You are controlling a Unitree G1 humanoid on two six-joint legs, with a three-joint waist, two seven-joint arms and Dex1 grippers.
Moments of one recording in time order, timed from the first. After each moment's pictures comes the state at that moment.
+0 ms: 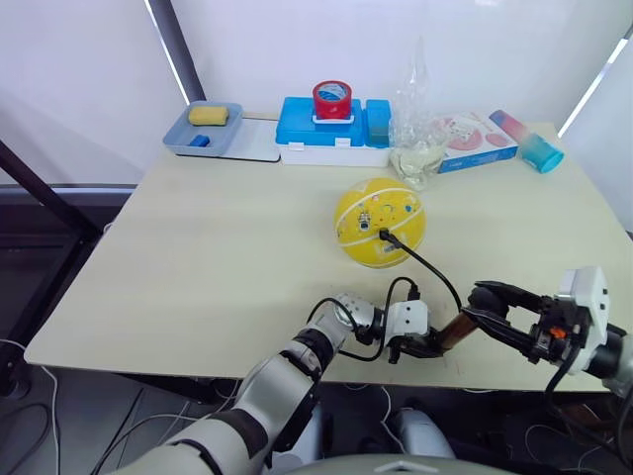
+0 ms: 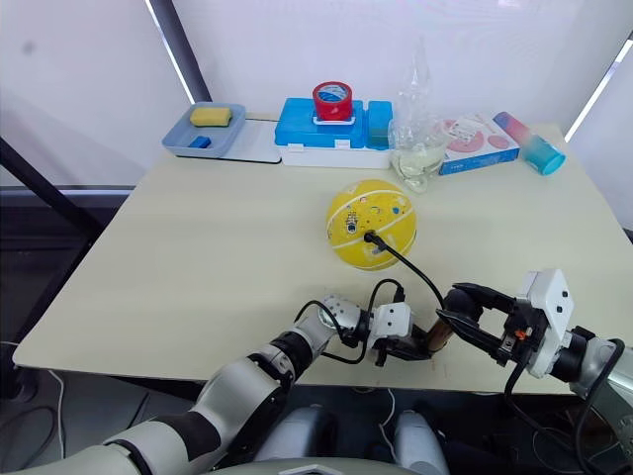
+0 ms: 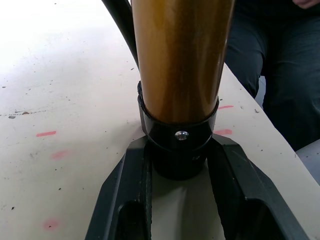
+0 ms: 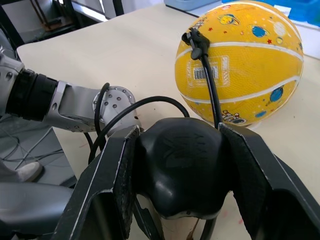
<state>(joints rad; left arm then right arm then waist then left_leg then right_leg) -0.74 -0.13 -0.39 1.25 0.26 -0.57 -1.07 0.38 -0.76 -0.36 -0.63 0.76 0.41 0.82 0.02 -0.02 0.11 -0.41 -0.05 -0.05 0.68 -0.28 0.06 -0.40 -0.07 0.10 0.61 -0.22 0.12</state>
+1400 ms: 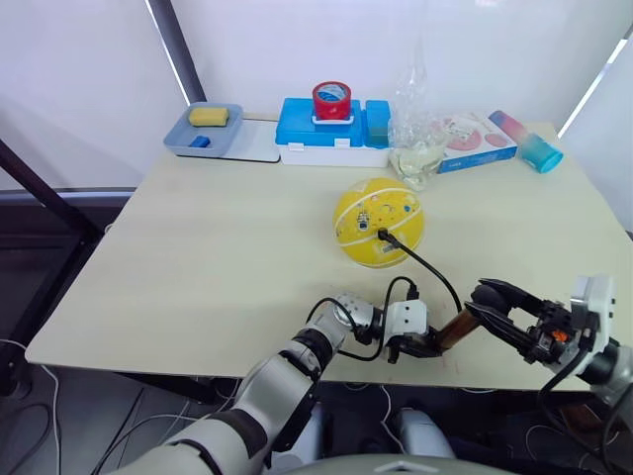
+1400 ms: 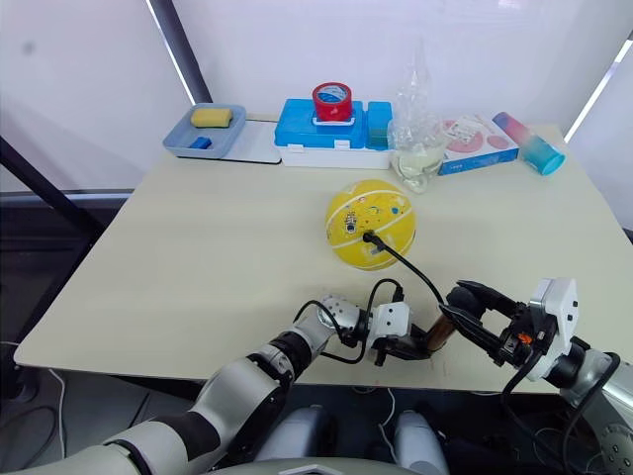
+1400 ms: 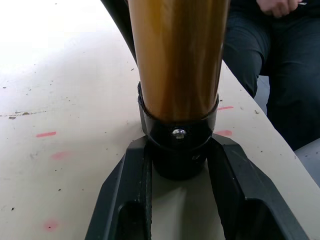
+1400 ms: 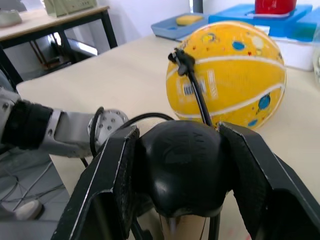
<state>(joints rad) -0.74 -0.12 -0.38 1.25 0.25 -0.57 -1.07 0.38 -0.62 -0.34 -0.56 0.75 0.32 0.85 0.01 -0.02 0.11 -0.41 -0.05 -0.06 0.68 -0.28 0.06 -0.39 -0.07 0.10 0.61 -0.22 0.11</state>
